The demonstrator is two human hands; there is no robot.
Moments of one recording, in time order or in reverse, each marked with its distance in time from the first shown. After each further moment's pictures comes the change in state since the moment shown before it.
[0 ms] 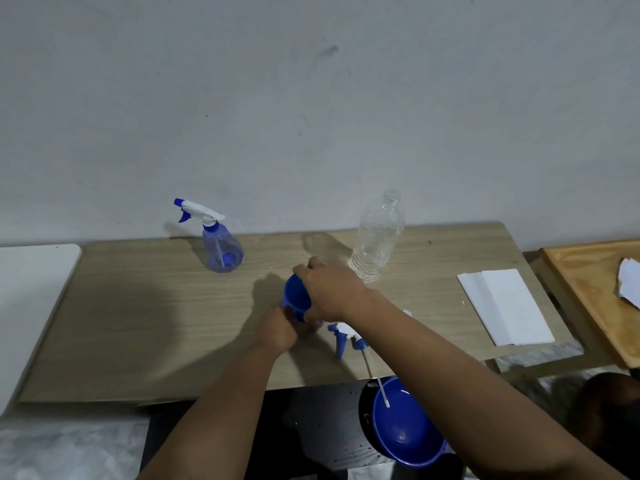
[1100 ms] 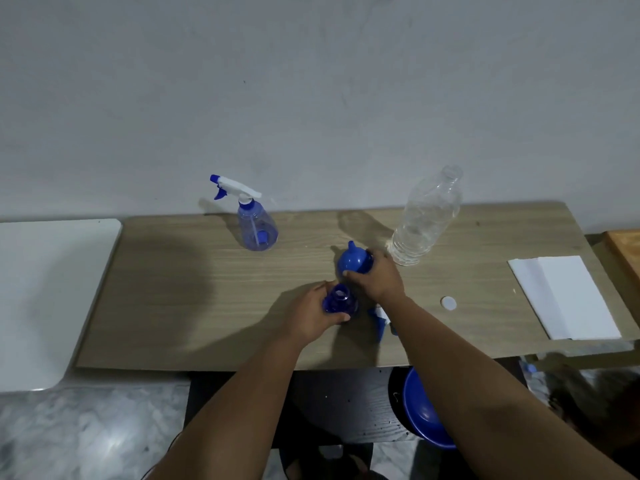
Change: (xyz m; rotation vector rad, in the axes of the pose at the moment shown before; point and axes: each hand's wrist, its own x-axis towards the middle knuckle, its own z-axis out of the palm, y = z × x) left_hand -0.002 -0.027 -0.006 -0.165 -0.095 0.049; right_hand 0.069 0.046 0.119 0.843 0.255 0.513
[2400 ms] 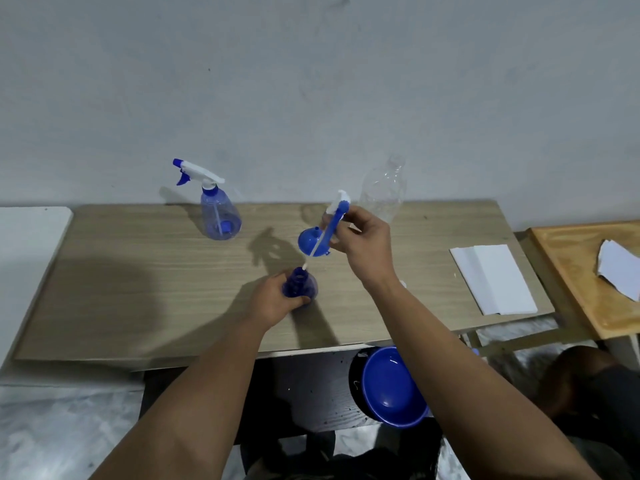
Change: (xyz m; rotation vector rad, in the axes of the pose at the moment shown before) left_hand -0.014 0.005 0.010 -0.113 0.076 -0.119; right_hand -0.105 -0.065 -0.089 0.840 0.116 -0.282
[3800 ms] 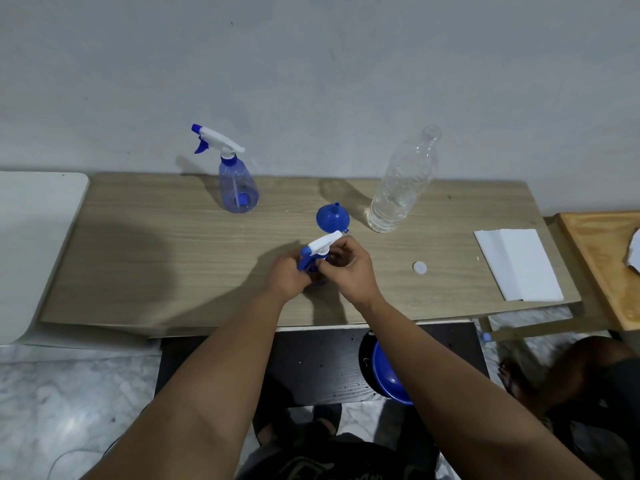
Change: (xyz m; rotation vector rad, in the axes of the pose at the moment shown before) left_hand 0.001 -0.001 -0.004 0.030 0.021 -0.073; right_hand -0.032 0.119 0.022 -0.116 -0.121 0.051
